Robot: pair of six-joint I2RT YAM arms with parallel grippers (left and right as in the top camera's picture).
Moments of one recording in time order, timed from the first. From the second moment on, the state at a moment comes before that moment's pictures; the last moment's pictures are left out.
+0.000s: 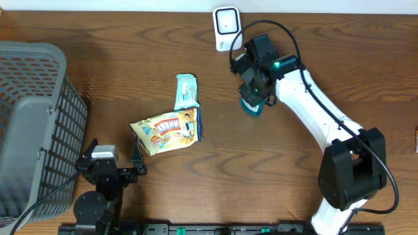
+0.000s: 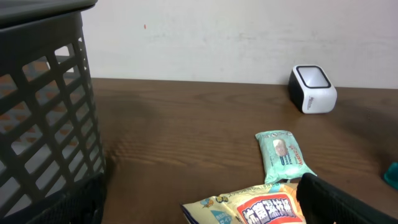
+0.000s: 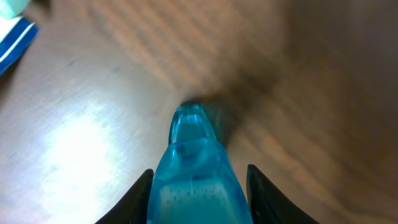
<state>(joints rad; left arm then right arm) -0.07 0.01 0.31 -0.45 -0.08 -0.04 0.41 1.90 1.55 -0.91 -0.02 -0.29</state>
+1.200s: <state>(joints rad) -0.07 0.01 0.31 -0.45 -0.08 -0.04 0.38 1.59 1.64 -1.38 -0.94 -0.26</state>
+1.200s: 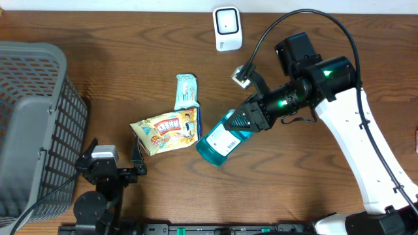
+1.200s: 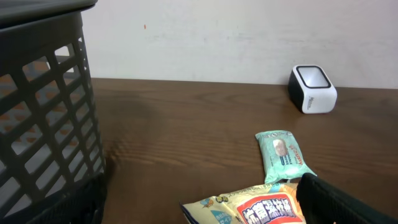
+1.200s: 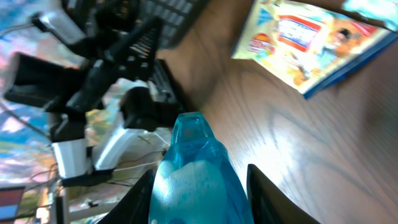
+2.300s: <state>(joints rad) -0.07 0.01 0.31 -0.82 -0.08 -0.04 0.45 1.95 1.63 -0.41 0.38 -0.14</state>
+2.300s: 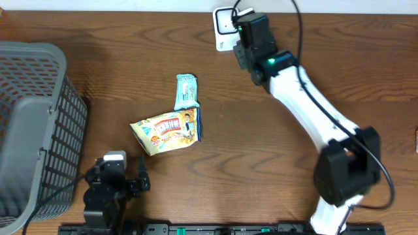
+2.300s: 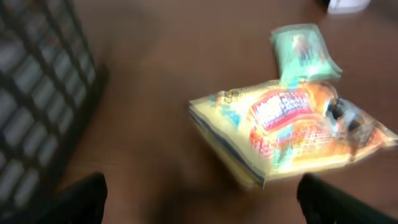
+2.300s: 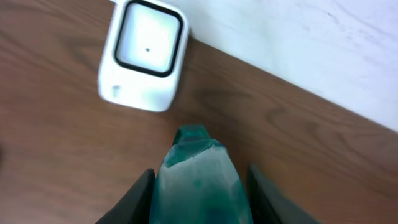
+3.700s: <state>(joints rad) -0.07 0.01 0.31 -1.03 -0.08 -0.04 0.60 2.49 2.12 -0.11 1.08 -0.91</state>
